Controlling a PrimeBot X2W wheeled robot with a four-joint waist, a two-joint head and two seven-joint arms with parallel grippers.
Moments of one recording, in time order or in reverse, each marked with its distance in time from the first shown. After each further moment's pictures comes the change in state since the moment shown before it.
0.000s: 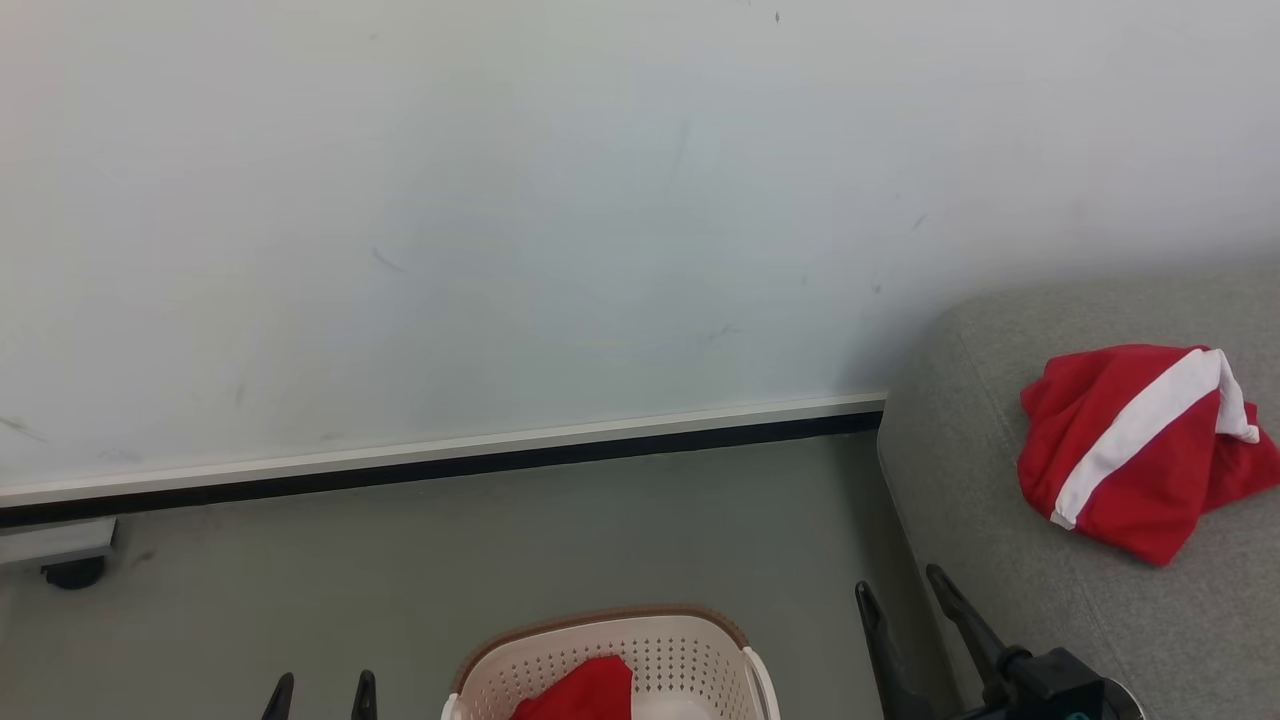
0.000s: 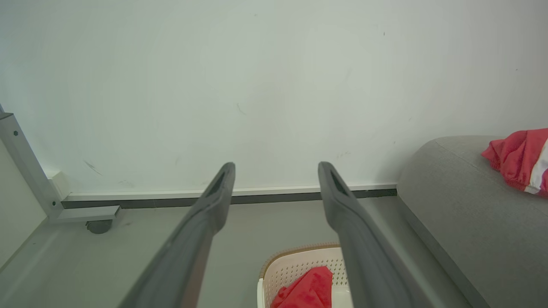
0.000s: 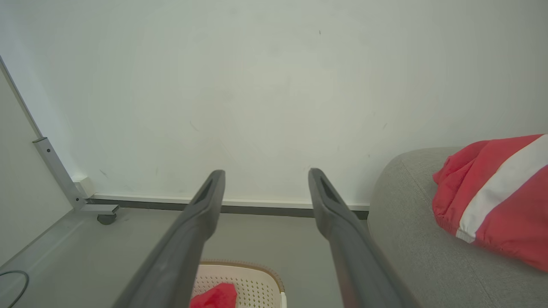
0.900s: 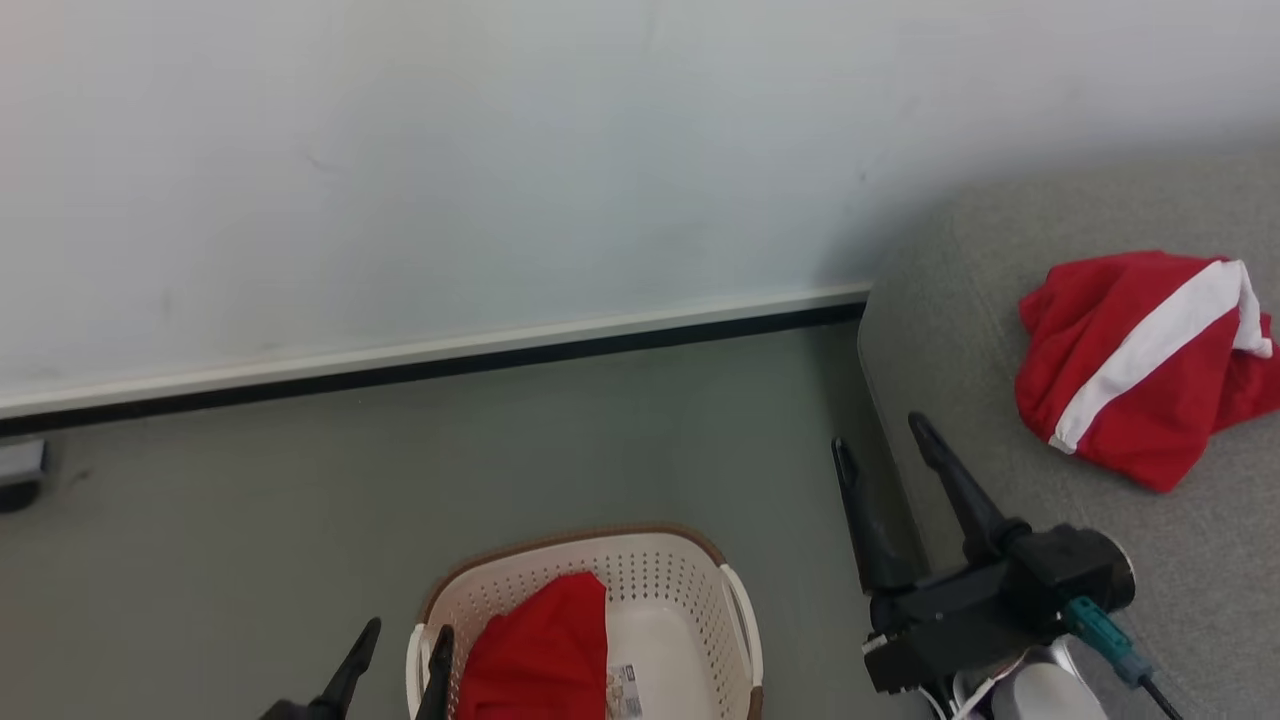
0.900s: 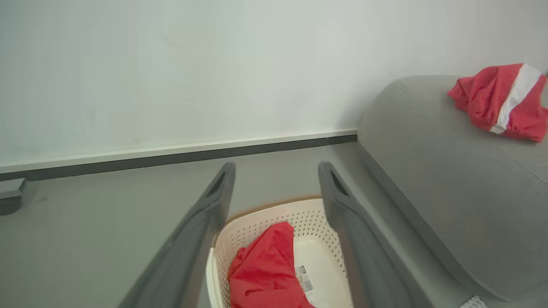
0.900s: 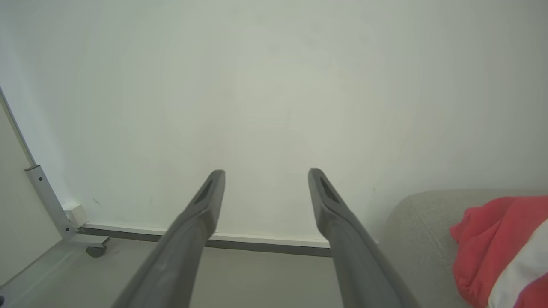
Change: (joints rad) left arm -0.190 -0.017 -0.066 0.239 0.018 -0.110 -0.001; right arm -0.175 0.011 0.019 -0.073 -0.005 0.000 0.000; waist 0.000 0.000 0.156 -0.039
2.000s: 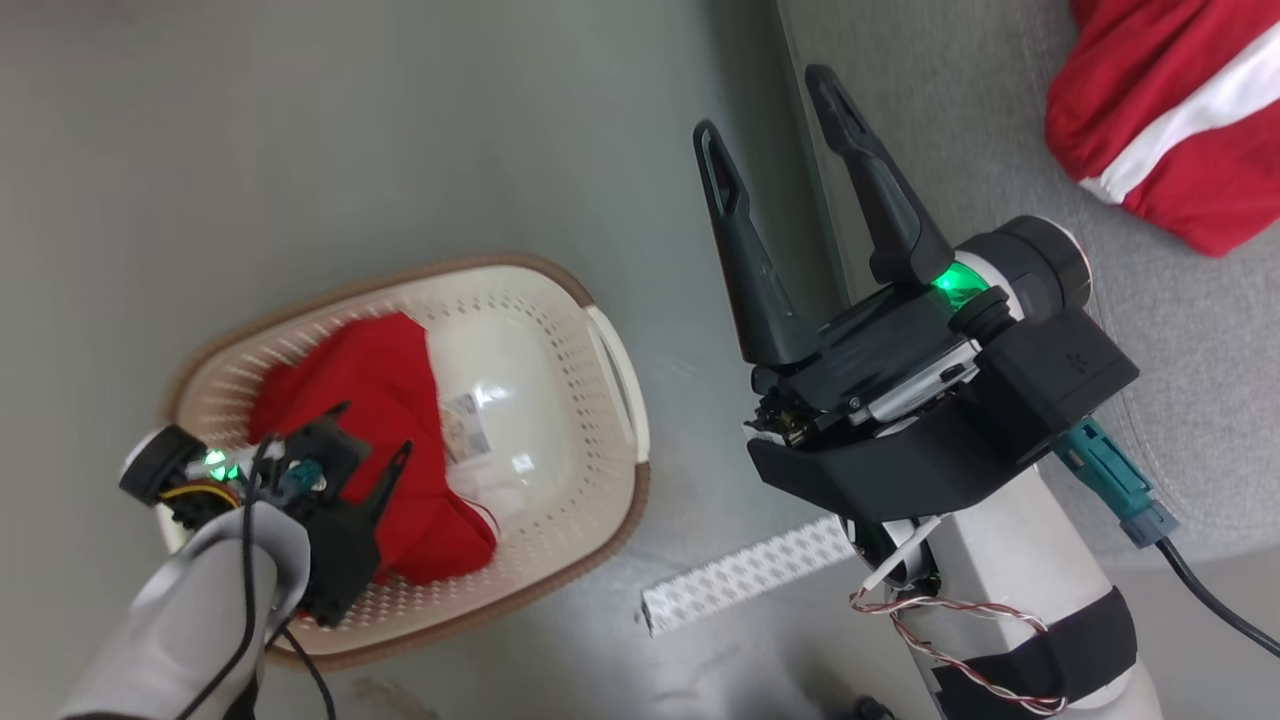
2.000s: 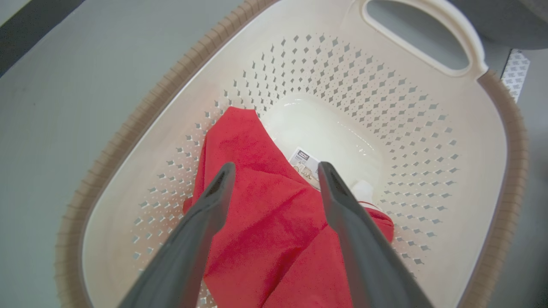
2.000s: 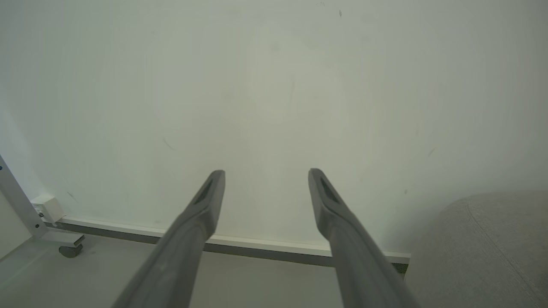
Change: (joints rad) left arm -0.754 0.185 -0.420 0.700 0.144 -0.043 0.007; right arm -0.421 0.084 0.146 -0.173 -0.007 0.000 0.000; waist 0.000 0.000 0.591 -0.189
